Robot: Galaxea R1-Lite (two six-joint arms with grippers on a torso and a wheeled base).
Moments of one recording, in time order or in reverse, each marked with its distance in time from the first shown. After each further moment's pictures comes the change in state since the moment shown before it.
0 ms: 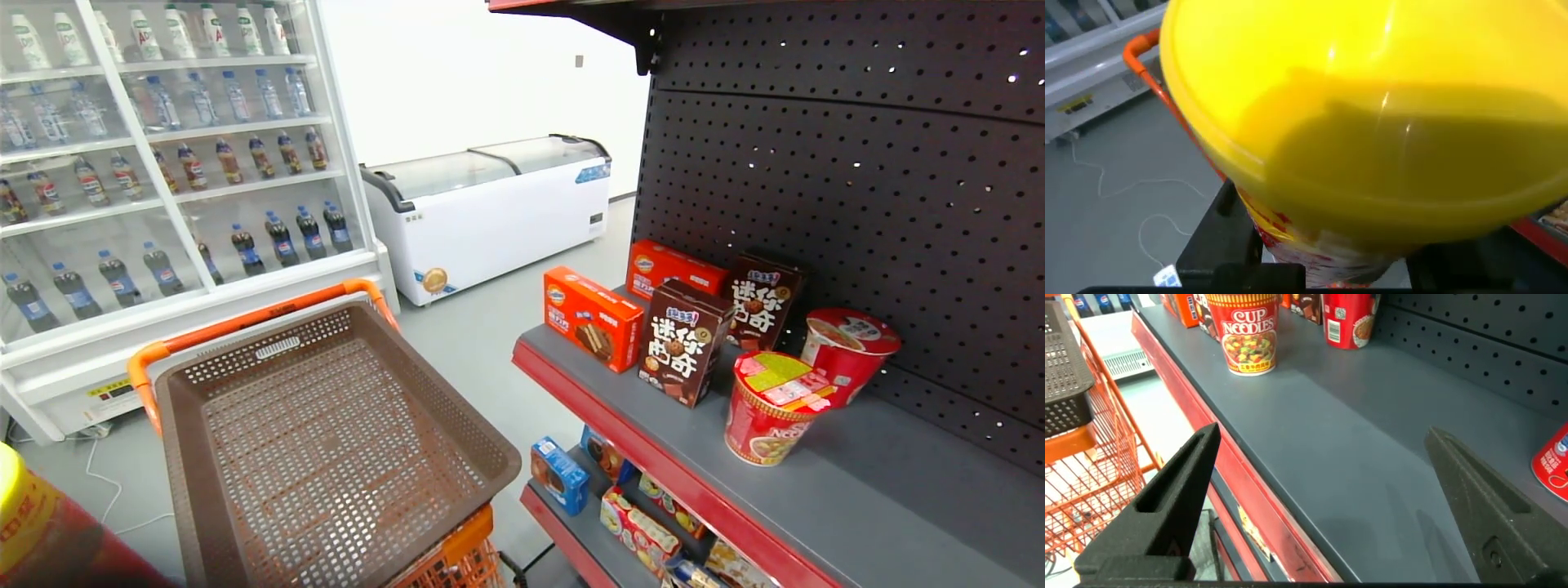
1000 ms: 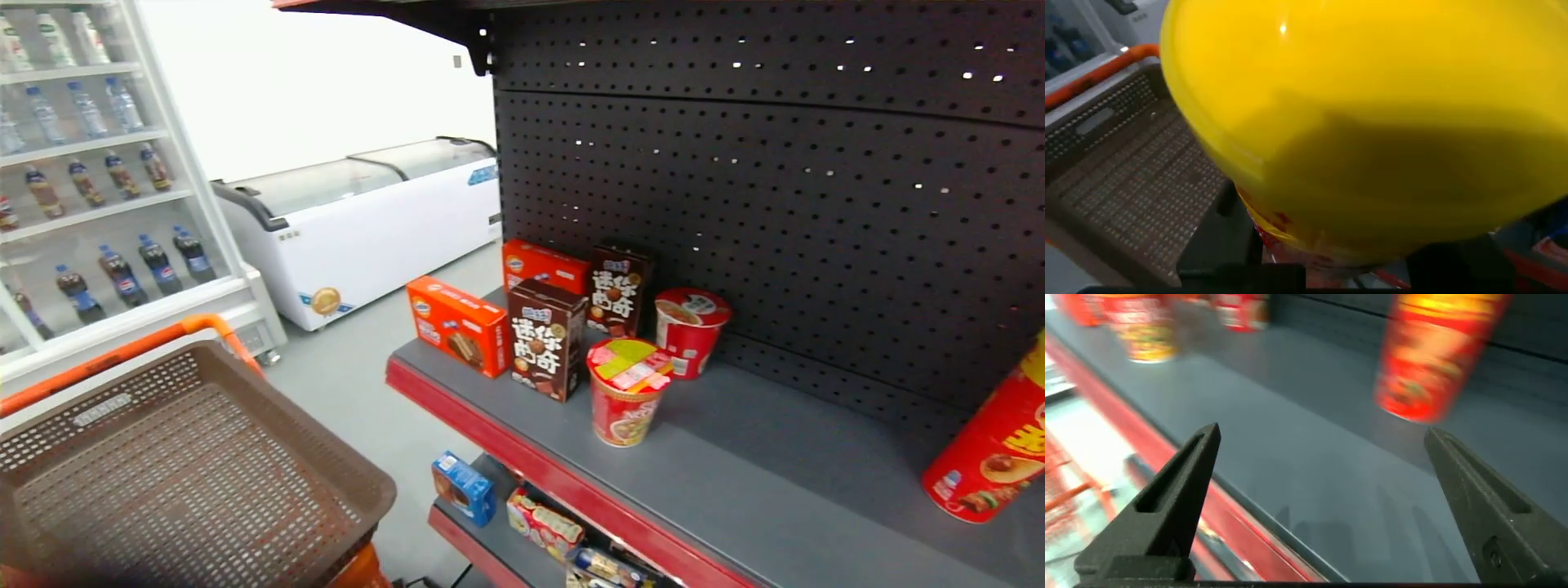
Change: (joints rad) left arm -0.079 -0.278 0.015 0.157 -0.022 -0.007; right arm 0.000 0.000 0.000 0.000 0.000 0.001
